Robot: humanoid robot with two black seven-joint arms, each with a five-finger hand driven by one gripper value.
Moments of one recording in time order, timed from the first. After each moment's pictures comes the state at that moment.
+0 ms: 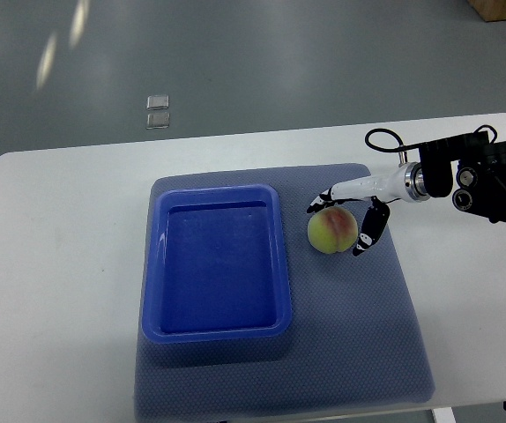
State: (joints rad) left arm -0.06 0.00 0.03 -0.18 0.00 -0.05 0.14; right arm 1.20 -0.54 -0.14 1.15 -1.14 0.26 0.11
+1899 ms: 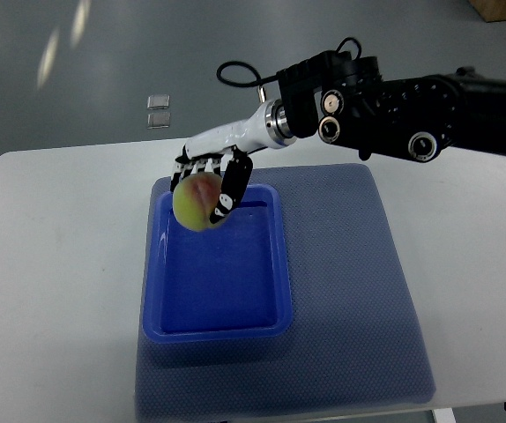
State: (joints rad) left arm -0.06 0.00 0.02 -0.18 0.00 -0.05 0.14; right arm 1.53 -0.10 -0.19 0.97 -0.86 0.39 0.12
